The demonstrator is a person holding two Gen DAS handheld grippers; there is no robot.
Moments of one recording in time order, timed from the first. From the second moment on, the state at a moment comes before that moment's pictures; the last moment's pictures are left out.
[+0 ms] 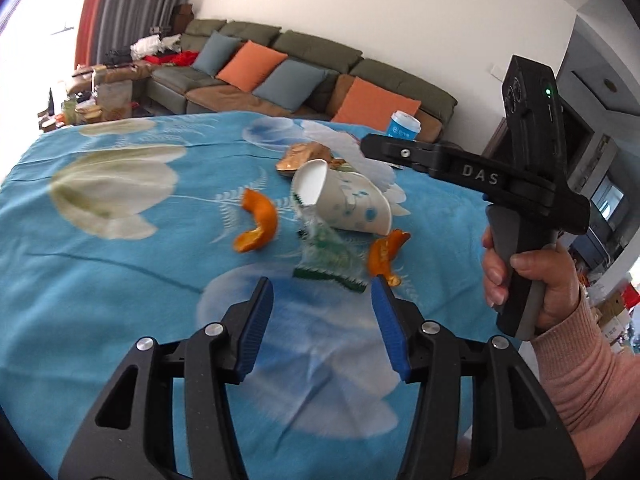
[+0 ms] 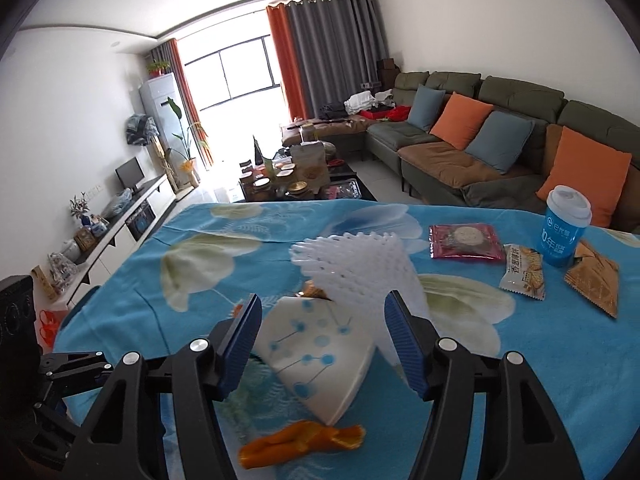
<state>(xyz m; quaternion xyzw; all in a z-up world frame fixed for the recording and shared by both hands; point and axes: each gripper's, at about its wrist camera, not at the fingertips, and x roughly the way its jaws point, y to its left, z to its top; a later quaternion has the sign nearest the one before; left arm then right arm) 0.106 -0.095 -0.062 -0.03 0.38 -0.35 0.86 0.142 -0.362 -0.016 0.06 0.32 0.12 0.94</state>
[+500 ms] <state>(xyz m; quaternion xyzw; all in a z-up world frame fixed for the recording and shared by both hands) 0.147 -0.121 -0.077 -0.05 0.44 -0.35 0.83 0.168 -0.366 -0.039 0.04 0.36 0.12 0.92</state>
